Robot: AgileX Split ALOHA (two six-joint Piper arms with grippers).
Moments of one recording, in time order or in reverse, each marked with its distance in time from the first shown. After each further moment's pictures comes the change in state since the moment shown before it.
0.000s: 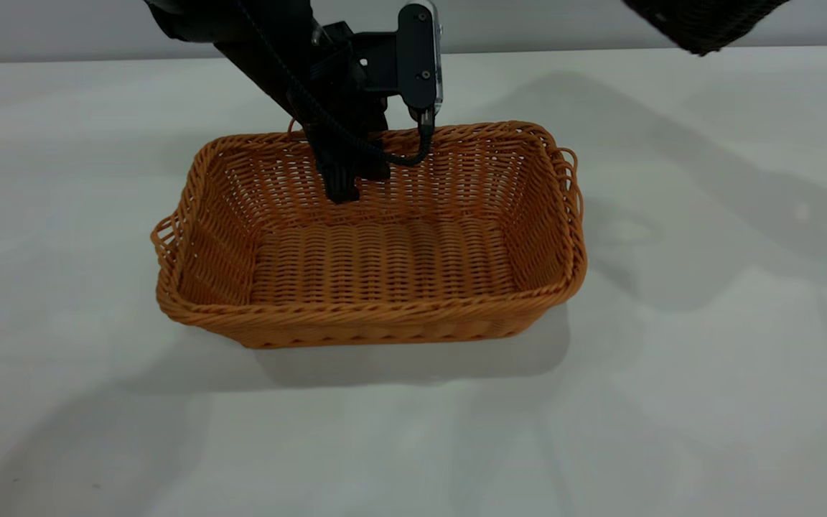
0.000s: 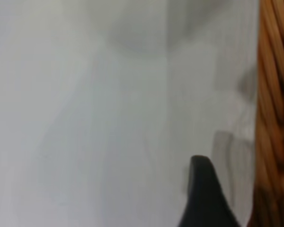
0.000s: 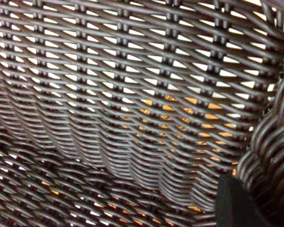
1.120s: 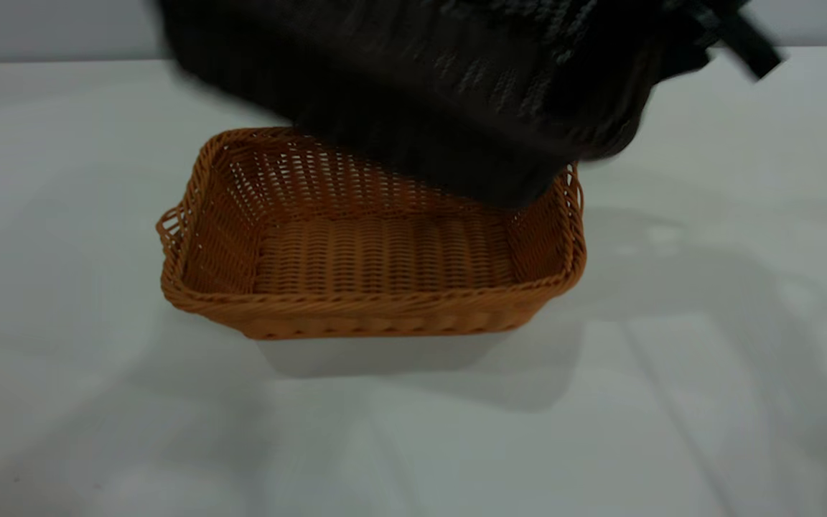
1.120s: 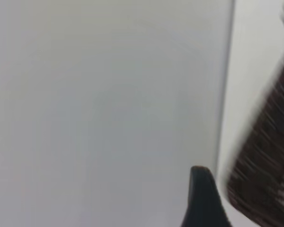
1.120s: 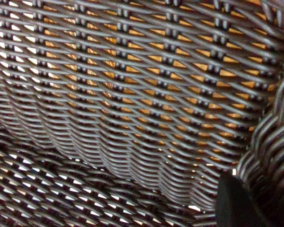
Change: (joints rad) left arm -0.001 -1.149 0.000 0.027 0.662 -0.084; right arm 0.481 0.109 -0.044 -0.183 -0.071 0.038
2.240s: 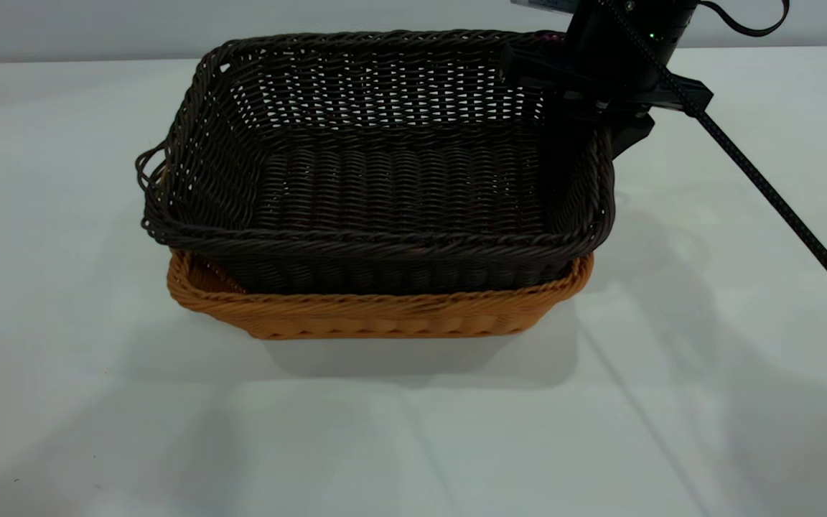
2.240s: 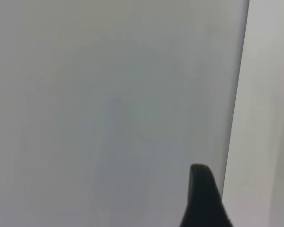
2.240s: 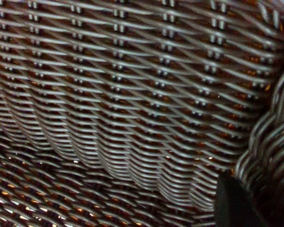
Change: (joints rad) left arm 0.000 -0.053 0.011 0.004 0.008 -0.011; right arm 0.099 0.265 -0.283 -0.410 0.038 0.222
